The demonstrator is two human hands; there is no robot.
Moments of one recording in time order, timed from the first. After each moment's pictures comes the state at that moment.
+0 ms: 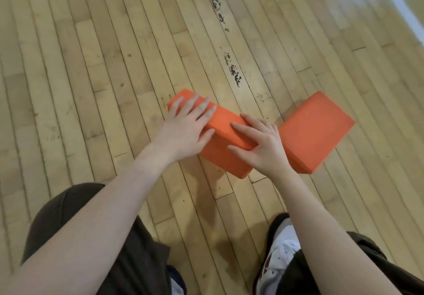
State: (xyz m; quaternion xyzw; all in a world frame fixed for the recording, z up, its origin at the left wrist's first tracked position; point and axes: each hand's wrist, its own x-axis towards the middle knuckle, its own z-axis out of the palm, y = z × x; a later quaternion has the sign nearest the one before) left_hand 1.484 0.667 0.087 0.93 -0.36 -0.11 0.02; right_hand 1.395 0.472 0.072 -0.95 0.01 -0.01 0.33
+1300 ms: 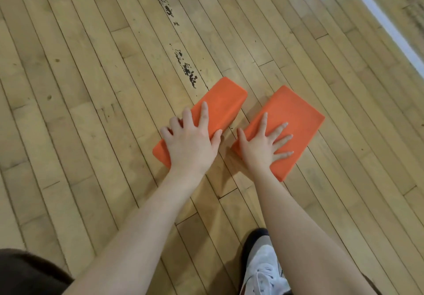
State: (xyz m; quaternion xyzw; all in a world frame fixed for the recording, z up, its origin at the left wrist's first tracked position) left_hand 1.453 0.522 0.029 0.99 -0.16 -0.04 0.05; right_hand 1.412 0.381 -0.037 -0.84 0.49 0.09 0.23
